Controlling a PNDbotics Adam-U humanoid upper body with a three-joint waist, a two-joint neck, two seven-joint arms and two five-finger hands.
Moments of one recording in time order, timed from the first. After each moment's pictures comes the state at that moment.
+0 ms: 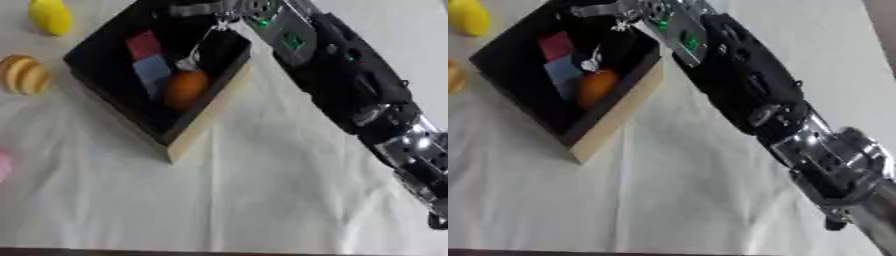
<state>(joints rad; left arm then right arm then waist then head) -0.38 0.40 -0.03 -1.99 0.03 -0.16 0.28 -1.23 -0.34 0.42 -1.18 0.60 -0.29 0.73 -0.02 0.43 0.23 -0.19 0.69</state>
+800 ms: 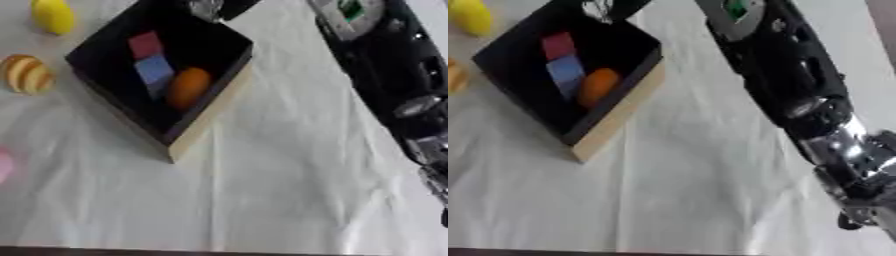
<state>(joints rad) -0.37 0.41 -0.03 -1.99 0.02 -0.15 0.29 -1.17 -0.49 0.28 -1.48 0.34 -0.11 0.56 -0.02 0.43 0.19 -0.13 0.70</state>
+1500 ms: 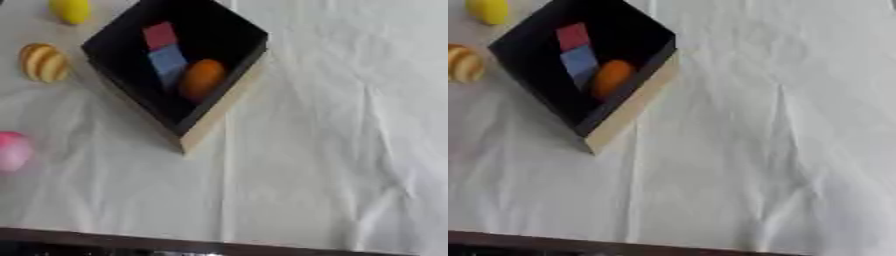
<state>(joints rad) -0.38 0.72 -0.03 -1.99 -0.14 -0.04 0.22 -0.72 -0.94 0.05 -1.94 -0.09 -0.01 0.05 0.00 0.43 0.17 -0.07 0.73</state>
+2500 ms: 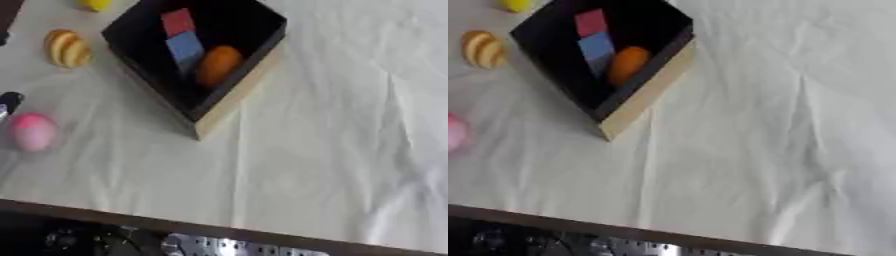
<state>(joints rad) -0.27 0.93 0.00 -1.92 -0.43 0.02 -0.37 -0.51 -1.01 -0.06 -1.98 -0.05 0.04 -0.09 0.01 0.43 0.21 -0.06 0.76</state>
